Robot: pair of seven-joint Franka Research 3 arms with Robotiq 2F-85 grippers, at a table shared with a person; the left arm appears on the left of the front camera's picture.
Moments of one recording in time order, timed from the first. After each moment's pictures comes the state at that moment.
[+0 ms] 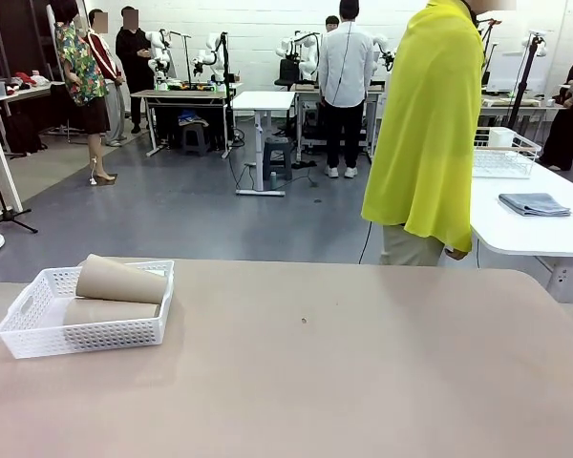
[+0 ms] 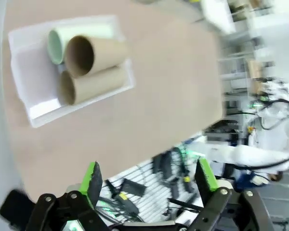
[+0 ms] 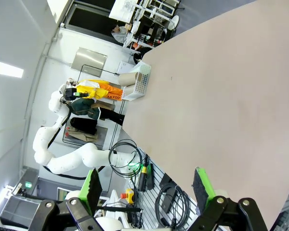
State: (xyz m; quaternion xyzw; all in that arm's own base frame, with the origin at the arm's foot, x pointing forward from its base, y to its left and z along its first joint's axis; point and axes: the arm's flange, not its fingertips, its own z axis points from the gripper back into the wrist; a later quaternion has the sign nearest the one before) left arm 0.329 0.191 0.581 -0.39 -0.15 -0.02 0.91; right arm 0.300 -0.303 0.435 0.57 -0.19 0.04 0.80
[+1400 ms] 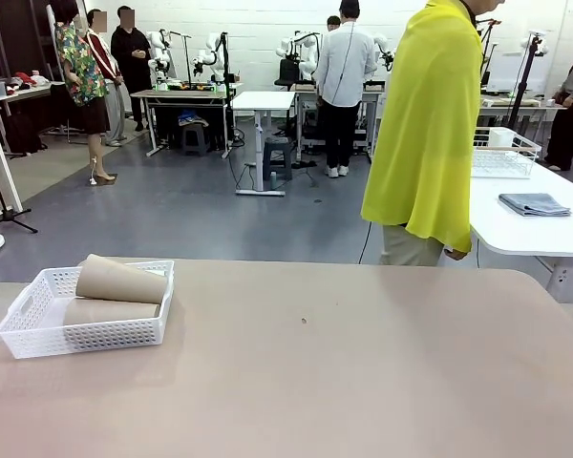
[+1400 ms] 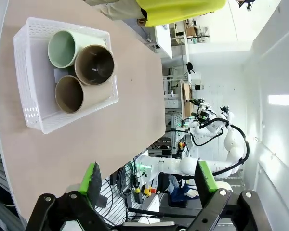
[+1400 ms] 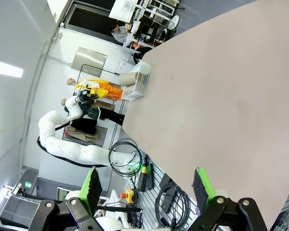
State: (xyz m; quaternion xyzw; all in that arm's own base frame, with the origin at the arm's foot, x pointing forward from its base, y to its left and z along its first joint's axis) left arm 0.342 0.320 0.468 -0.57 -0.14 0.06 0.81; right arm 0.300 -0.303 0.436 0.57 -0.19 0.05 0.80
